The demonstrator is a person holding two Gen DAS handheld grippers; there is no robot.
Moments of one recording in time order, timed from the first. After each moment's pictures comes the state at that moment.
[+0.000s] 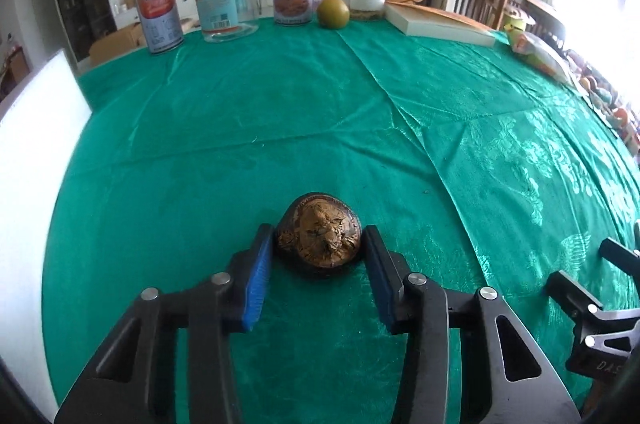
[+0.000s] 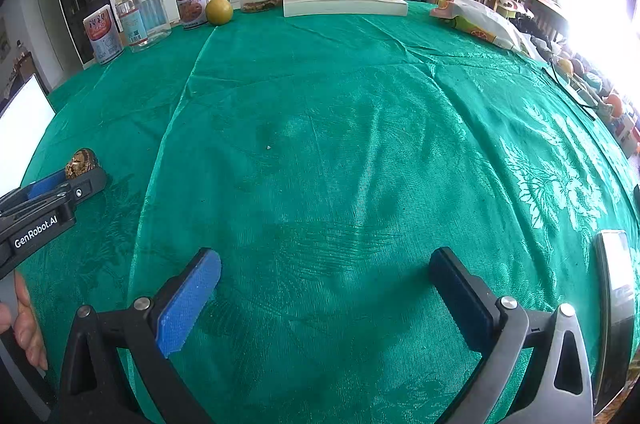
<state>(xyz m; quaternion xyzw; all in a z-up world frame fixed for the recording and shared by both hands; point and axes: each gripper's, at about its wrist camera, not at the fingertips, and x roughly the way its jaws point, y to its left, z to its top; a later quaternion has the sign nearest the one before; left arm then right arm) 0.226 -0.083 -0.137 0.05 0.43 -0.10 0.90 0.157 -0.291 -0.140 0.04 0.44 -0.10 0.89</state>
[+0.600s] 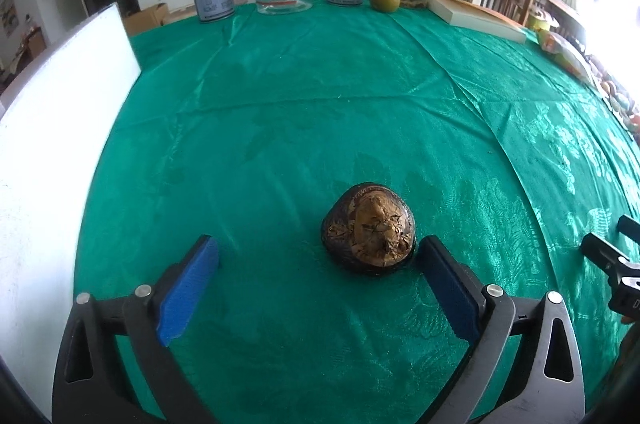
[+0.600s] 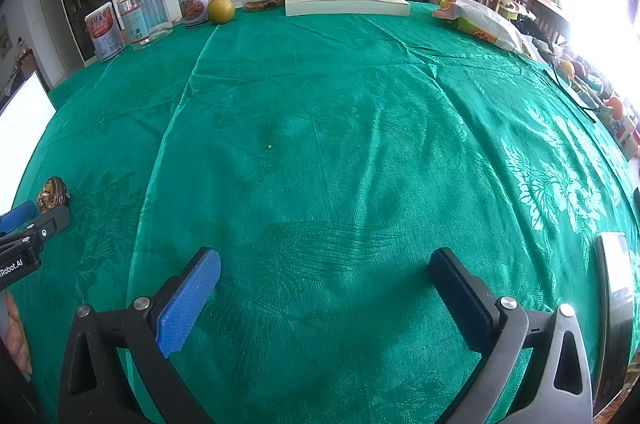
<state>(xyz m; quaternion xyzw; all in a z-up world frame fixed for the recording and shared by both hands) 0.215 -0.032 -0.148 0.03 0.45 -0.06 0.89 0.166 -0.290 -0.138 0.02 0.46 -0.06 0.89</state>
